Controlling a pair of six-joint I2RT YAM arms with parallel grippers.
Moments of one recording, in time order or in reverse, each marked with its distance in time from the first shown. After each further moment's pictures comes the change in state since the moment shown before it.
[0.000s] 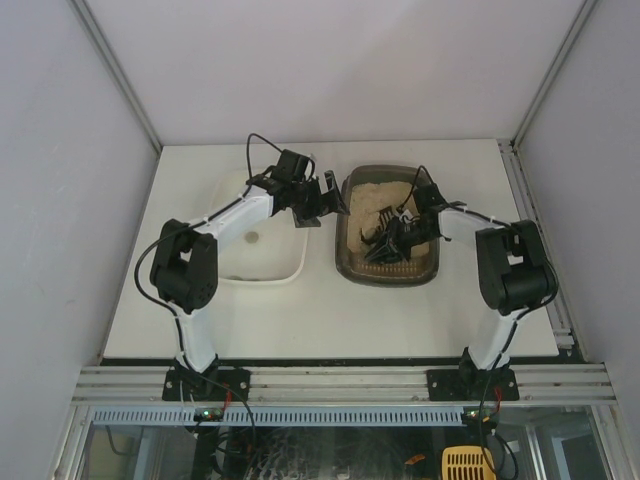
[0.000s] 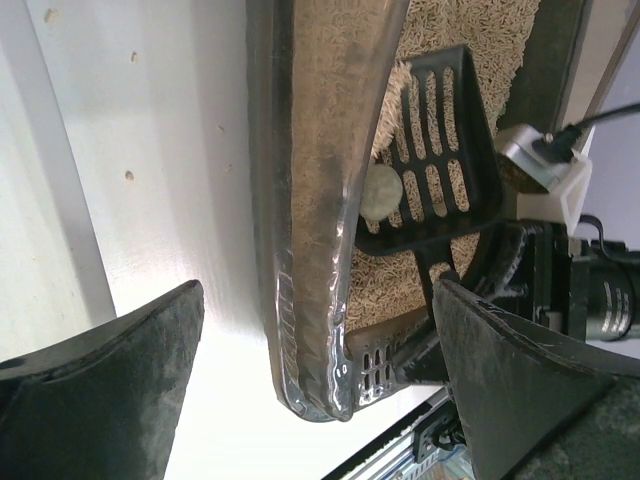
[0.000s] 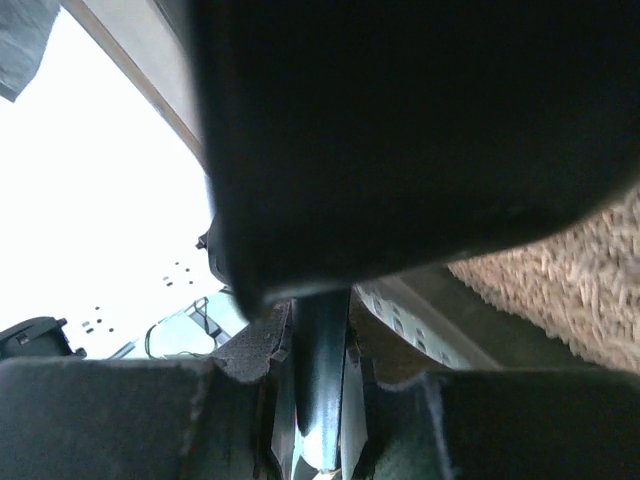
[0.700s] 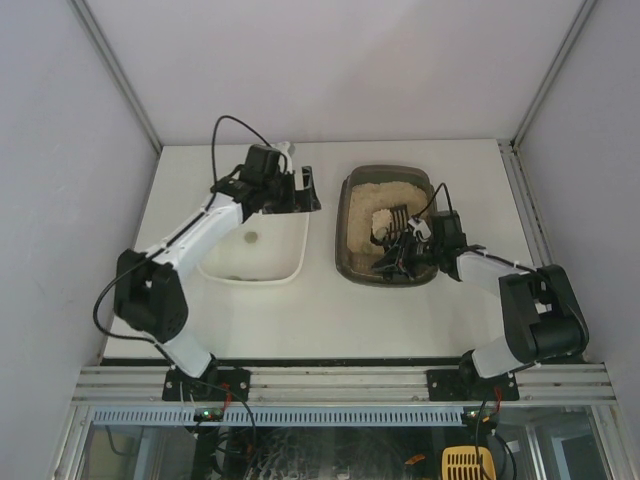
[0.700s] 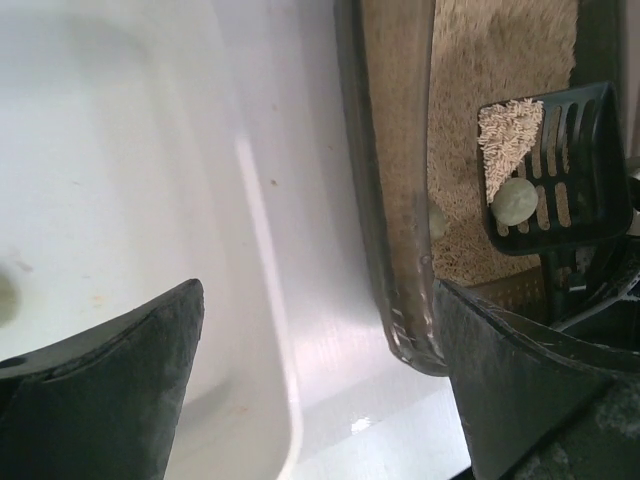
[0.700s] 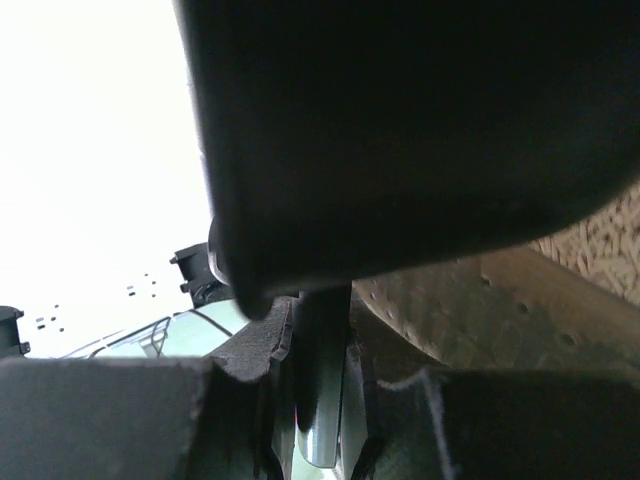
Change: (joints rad) left arm 0.043 -0.219 -0.097 -0.051 -0.159 0.293; right arm -0.020 -0.363 -0.462 0.475 0.060 0.136
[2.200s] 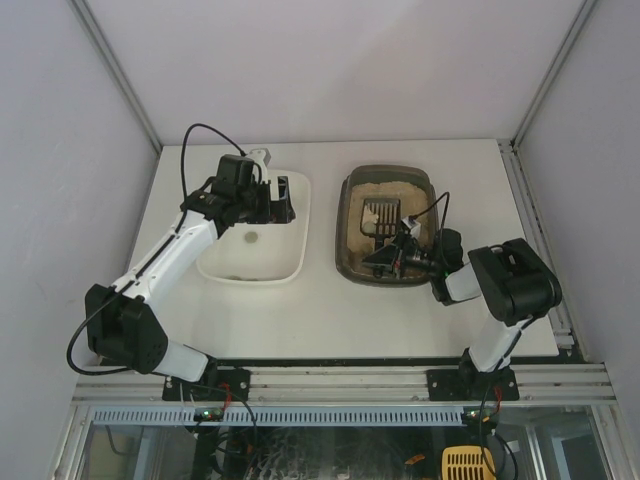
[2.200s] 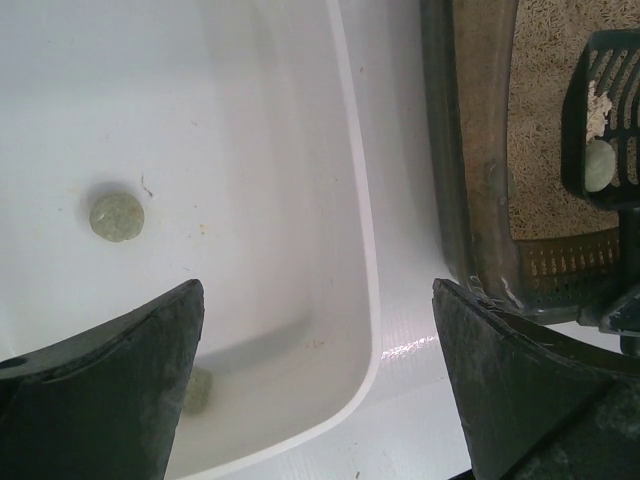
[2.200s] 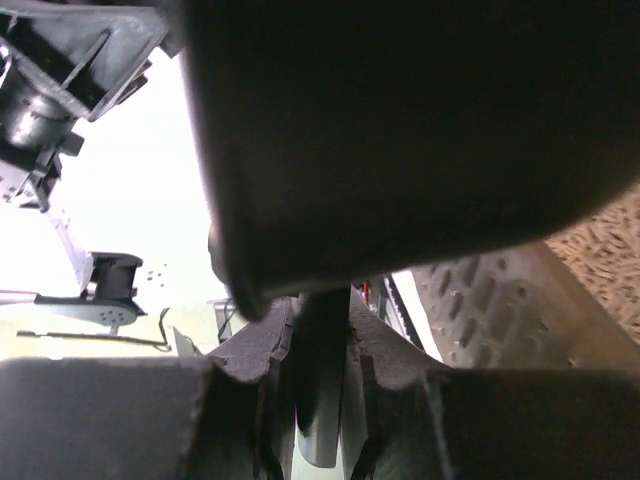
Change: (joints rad) left arm 0.082 -0.259 -0.156 -0.075 -0.073 0.115; right arm 0.029 0.242 -0.247 1.154 -0.111 0.484
